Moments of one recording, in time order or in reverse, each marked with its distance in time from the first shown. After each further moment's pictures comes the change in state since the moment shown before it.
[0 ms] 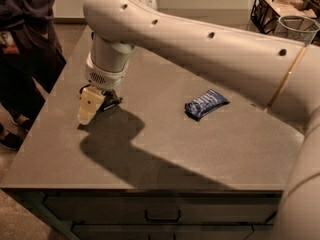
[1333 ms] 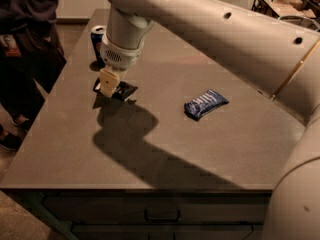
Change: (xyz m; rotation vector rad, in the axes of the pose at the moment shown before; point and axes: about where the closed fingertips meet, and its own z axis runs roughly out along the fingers) arm 0.013 -0.034 -0.044 0.022 0.041 0.021
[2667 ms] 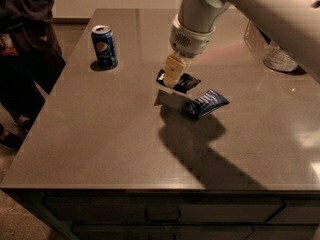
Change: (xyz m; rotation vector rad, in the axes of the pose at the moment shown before) arm 0.137 -0.067 -0.083 0.101 0.128 0.218
